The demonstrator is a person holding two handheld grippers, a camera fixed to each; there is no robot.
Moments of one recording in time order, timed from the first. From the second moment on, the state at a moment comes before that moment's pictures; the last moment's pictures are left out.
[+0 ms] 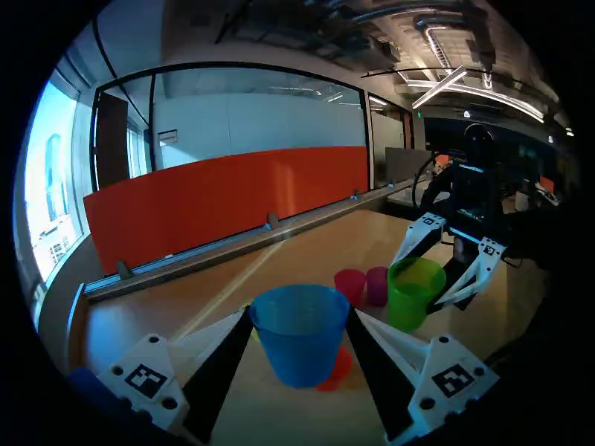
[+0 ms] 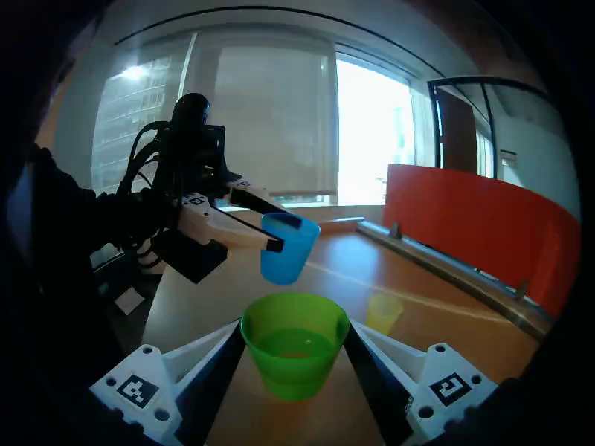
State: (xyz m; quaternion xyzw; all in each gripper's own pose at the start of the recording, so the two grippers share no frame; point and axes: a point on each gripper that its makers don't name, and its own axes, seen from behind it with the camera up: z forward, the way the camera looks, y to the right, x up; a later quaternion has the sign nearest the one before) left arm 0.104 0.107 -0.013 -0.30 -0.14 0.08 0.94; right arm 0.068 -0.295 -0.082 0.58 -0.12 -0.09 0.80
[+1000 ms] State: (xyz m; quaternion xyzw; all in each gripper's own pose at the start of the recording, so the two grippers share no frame) left arm 0.022 0.087 -0.041 -0.30 -0.22 0.12 0.92; right arm 0.022 -0.281 -0.090 0.58 -0.18 -0.11 0.79
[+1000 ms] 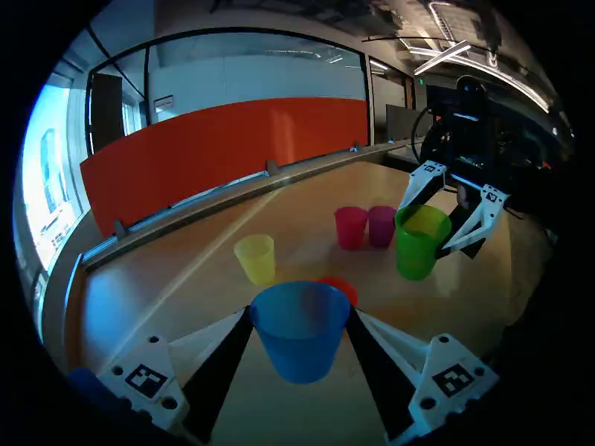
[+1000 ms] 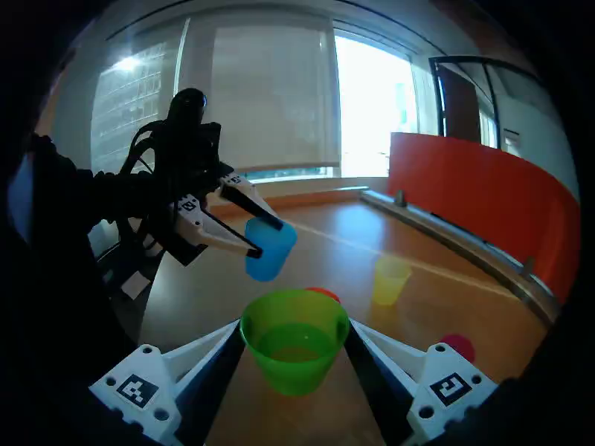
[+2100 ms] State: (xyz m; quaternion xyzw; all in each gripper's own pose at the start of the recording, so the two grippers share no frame) left arm -0.046 0.082 -0.059 -0.31 -0.29 0.13 0.90; right arm -0.028 -0.276 -0.094 0.58 -0.22 -0.13 0.77
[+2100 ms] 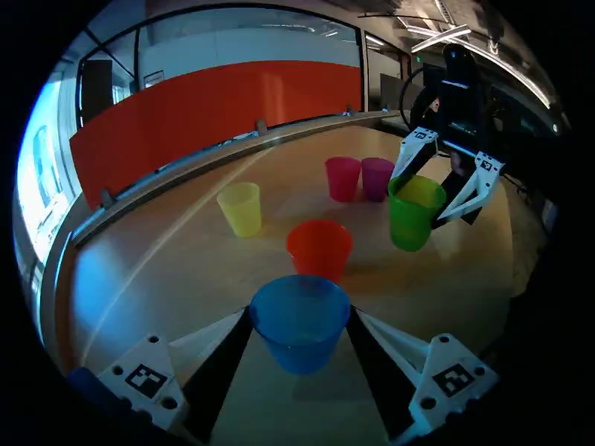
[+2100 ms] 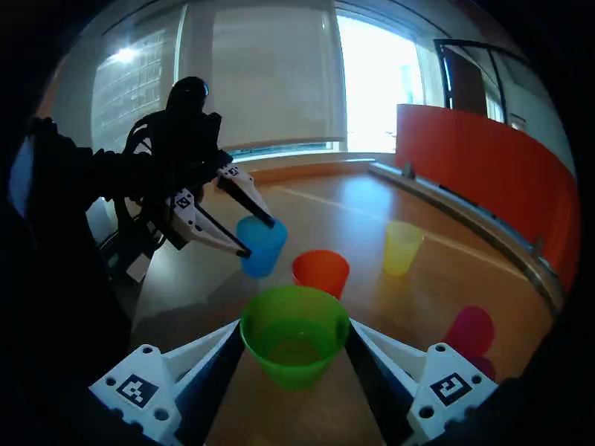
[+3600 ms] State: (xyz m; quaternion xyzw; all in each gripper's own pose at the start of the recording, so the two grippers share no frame) left arm -0.065 0.093 -0.061 -0.32 -0.29 0.12 0.90; right arm -0.069 -0.270 -0.095 0.58 -0.25 -0.14 0.76
